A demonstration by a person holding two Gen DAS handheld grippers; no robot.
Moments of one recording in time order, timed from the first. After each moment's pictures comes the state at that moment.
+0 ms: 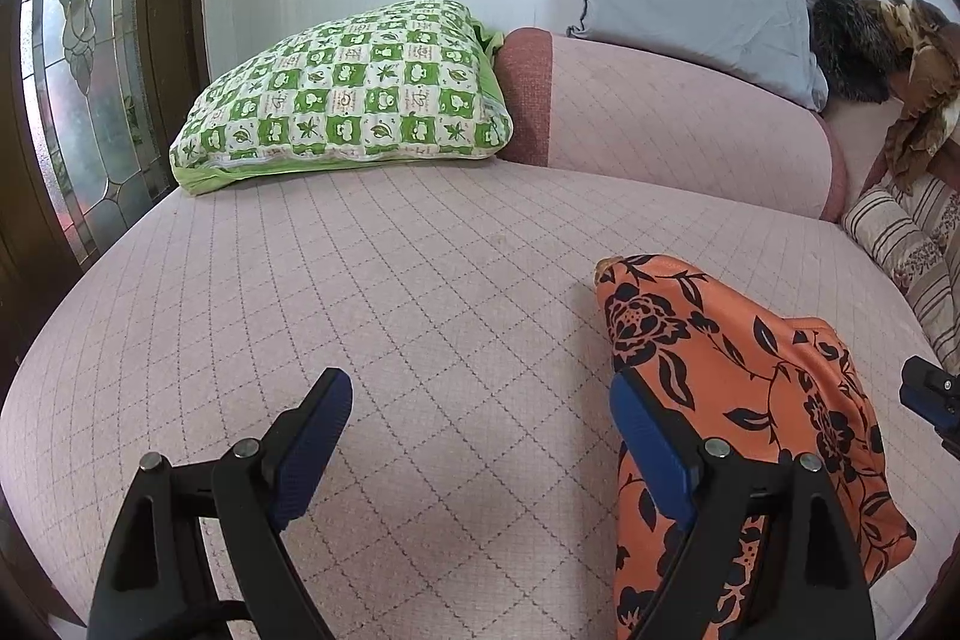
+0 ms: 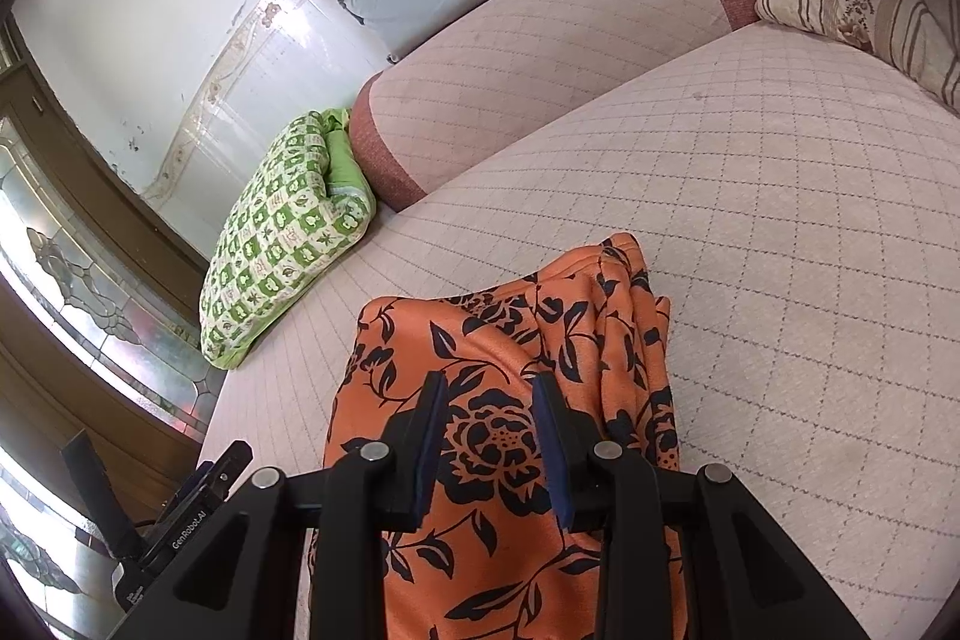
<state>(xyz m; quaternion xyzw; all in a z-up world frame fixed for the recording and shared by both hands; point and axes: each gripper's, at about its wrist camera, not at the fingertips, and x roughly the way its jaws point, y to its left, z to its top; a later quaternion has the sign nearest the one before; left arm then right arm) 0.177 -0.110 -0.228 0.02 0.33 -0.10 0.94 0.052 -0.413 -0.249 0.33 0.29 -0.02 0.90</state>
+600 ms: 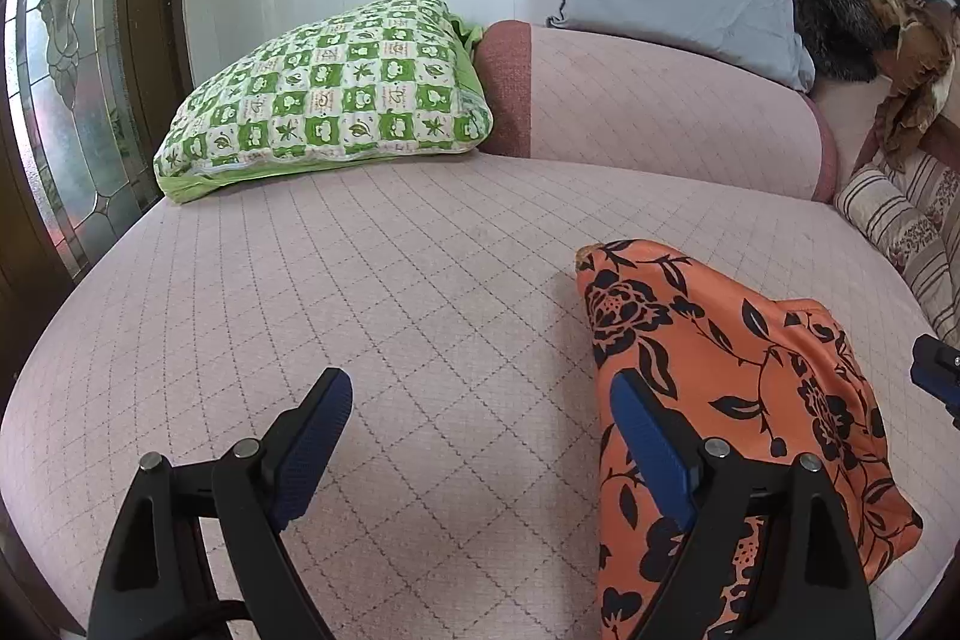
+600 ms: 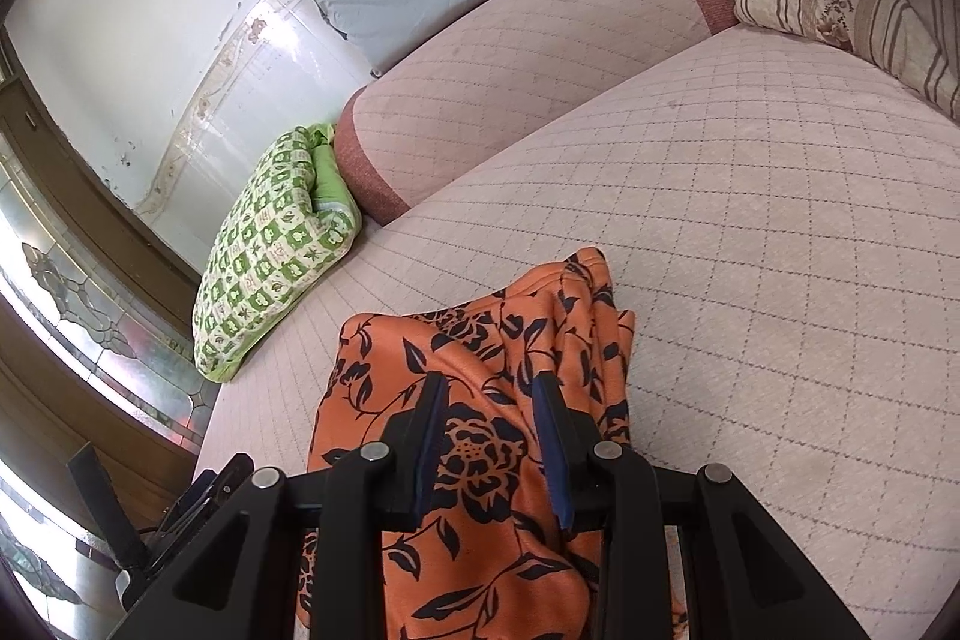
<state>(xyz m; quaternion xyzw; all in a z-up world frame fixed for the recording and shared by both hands) 0.176 -0.125 -0.234 0.04 0.33 -0.11 0.94 0.044 -0.432 -0.251 0.34 0.28 -0.04 0.90</state>
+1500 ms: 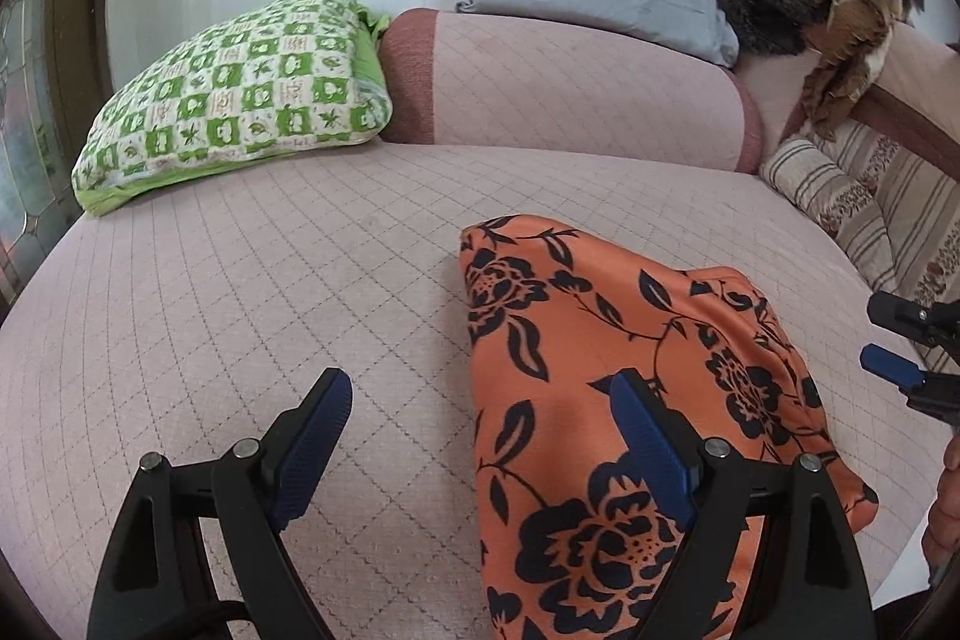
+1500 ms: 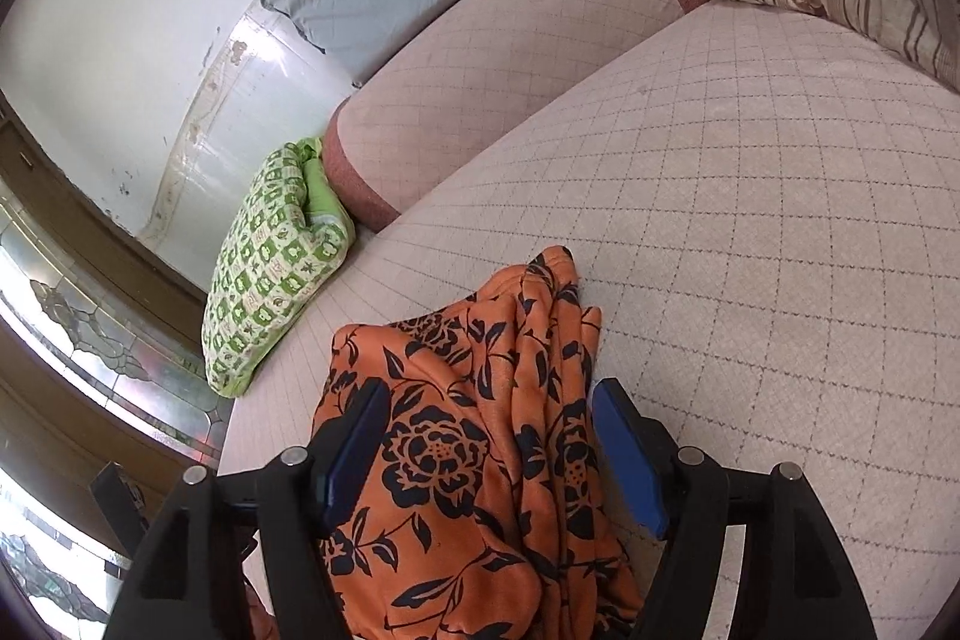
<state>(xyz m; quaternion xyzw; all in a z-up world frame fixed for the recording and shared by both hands) 0.165 -0.164 -0.240 0.05 0.34 -0.21 0.92 0.033 -0.459 -0.260 0.37 0.29 -0.03 0.88</state>
